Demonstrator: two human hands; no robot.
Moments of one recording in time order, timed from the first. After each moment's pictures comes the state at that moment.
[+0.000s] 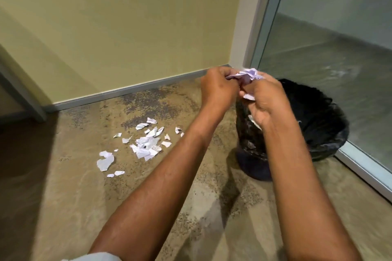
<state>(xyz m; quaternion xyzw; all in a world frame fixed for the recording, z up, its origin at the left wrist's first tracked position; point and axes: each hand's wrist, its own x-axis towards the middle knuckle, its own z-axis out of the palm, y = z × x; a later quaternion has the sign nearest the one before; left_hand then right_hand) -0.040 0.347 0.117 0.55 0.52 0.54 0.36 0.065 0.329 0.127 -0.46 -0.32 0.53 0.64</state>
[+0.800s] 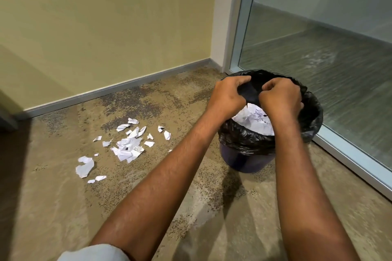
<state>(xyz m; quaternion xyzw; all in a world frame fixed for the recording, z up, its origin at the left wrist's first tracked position) 0.026 0.338 0.102 0.74 0.48 0.34 0.31 0.163 0.318 0.104 -0.82 -0.42 0.11 0.37</state>
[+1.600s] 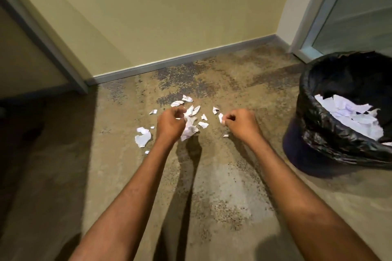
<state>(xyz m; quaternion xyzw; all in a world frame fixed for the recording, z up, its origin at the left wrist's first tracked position) -0.276 0.336 -0.074 0.47 0.76 0.34 0.28 -0.042 0.378 -0.086 -0.63 -0.67 0.31 0.24</state>
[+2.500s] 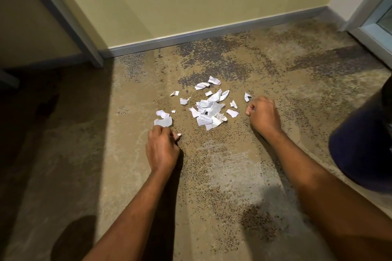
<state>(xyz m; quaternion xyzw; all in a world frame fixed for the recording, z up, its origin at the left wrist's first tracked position) -0.361 0.263 -0.184 0.48 0.86 0.20 0.06 -0.094 0.423 -0.171 -0.67 -0.69 0.19 0.18</state>
